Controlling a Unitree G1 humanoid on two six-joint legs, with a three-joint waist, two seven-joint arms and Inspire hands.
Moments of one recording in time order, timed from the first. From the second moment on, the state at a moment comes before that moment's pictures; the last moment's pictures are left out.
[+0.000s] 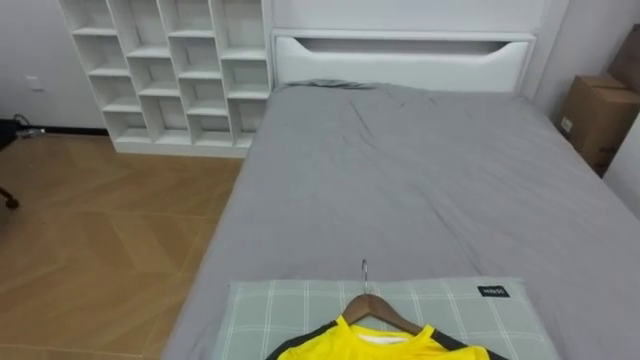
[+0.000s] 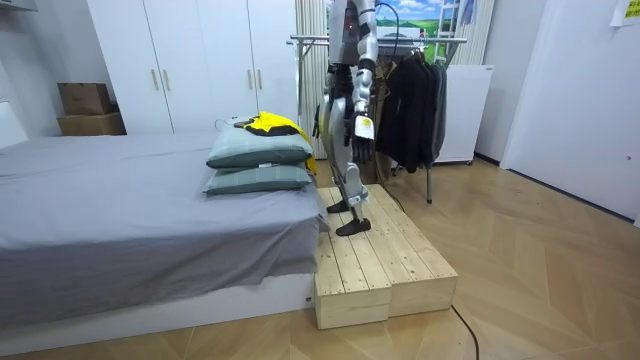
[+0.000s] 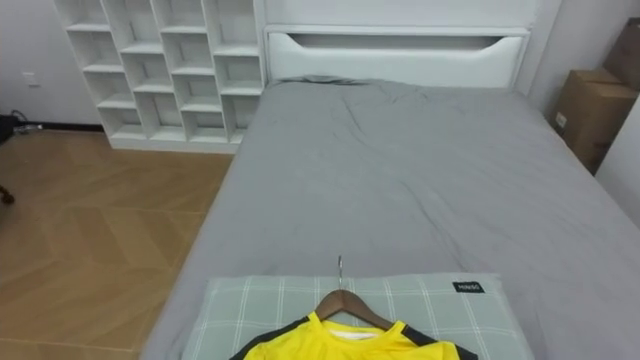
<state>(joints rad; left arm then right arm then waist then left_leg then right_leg) 0.21 0.18 0.32 1.05 0.07 0.07 0.30 0.14 -0.24 -0.01 1.27 0.29 0.06 0.15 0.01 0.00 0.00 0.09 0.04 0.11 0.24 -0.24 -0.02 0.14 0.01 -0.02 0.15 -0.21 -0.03</state>
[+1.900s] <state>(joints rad) 0.04 0.31 0.03 0.38 0.87 -0.02 0.56 0.14 -0.31 -0.04 1.29 0.11 0.03 0.20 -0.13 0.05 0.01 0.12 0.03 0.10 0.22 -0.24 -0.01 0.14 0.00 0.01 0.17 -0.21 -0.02</state>
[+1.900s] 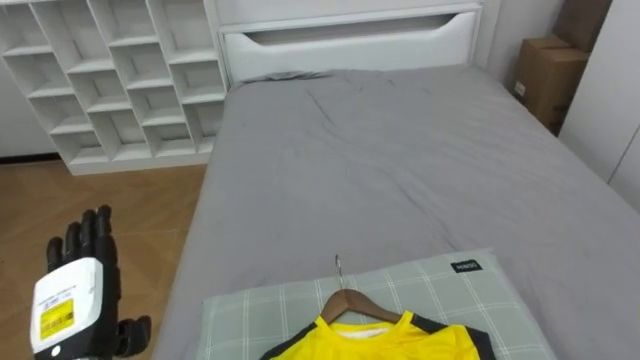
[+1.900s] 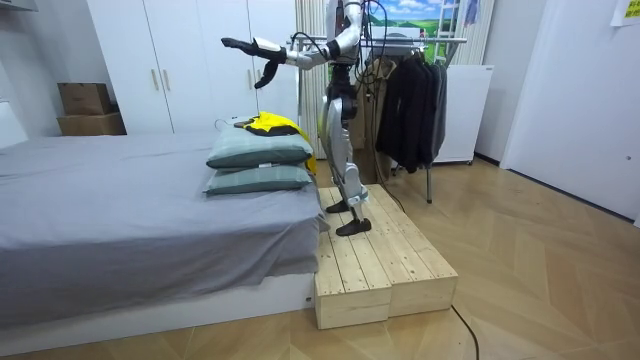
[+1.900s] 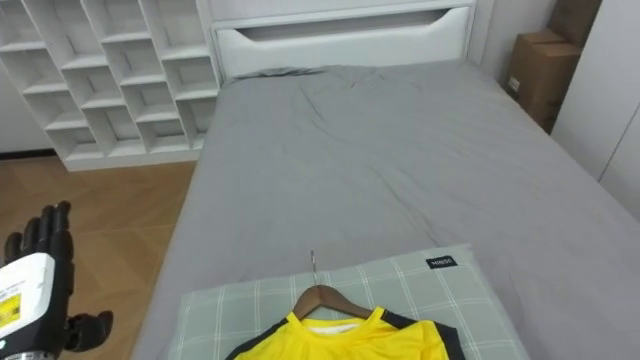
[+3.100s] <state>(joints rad) -0.14 0.30 -0.21 0.48 0.87 0.02 0.46 0.07 -0.30 0.10 1.29 -0.07 0.09 0.14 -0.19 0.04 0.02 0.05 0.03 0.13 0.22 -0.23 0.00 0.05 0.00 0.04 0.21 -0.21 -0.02</state>
